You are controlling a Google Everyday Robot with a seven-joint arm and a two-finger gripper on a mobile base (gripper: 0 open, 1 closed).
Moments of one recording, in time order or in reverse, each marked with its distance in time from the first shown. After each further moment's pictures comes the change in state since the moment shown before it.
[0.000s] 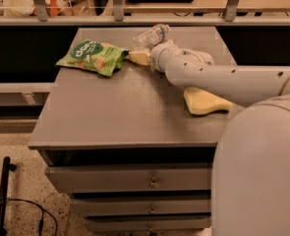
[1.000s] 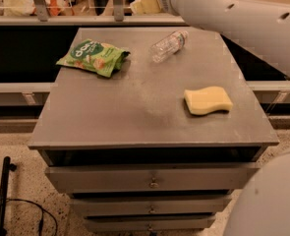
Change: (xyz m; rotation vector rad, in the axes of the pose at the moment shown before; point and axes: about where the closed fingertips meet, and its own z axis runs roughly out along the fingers) arm -0.183 -0.027 -0.091 0.100 -0.071 -0.233
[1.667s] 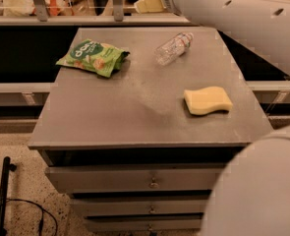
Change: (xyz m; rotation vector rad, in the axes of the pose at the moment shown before) arm 0.007 -0.014 0.005 0.029 0.043 0.001
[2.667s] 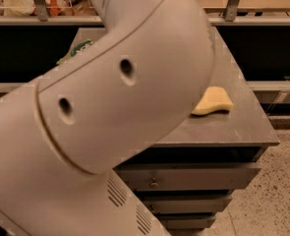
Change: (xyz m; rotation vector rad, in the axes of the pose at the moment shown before) arm -0.066 0.080 0.097 0.241 0.308 -0.057
